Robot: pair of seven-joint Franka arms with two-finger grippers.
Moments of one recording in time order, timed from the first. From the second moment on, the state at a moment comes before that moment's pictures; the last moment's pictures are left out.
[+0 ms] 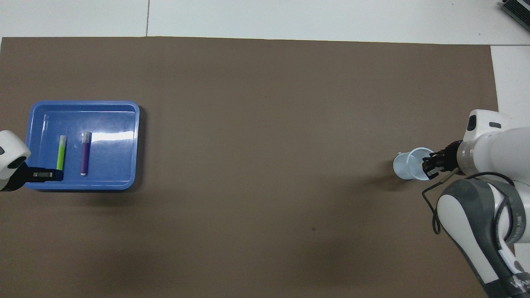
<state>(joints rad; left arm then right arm) 0.30 -0.11 -0.11 -2.26 0.00 2.18 0.26 -0.10 -0.12 0.07 -2.23 -0.05 2.21 -0.59</state>
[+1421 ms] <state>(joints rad) 0.29 0.16 -0.13 -2.22 0.00 2.50 0.16 -0.03 -0.12 0.09 -2.01 0.18 1.90 -0.52</state>
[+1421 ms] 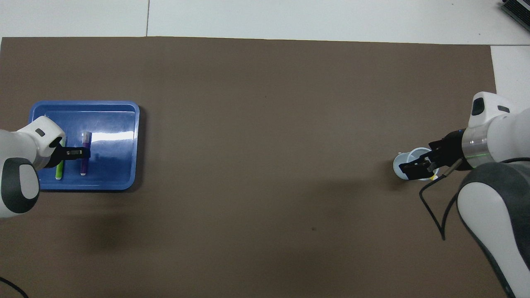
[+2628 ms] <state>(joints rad) 0.26 0.22 -0.13 -2.19 0.00 2.57 0.14 0.21 -0.12 0.10 -2.01 0.45 2.04 0.48</state>
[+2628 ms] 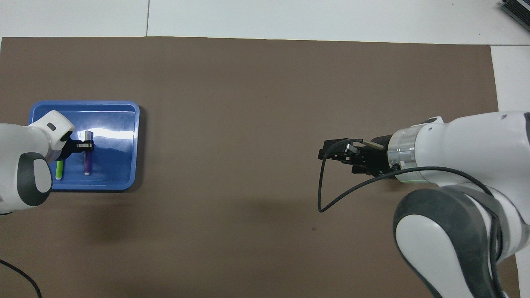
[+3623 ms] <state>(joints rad) 0.19 0.22 -0.14 -2.01 -0.02 2.25 -0.10 0.30 -0.12 0.10 -2.03 0.51 2.15 0.70</state>
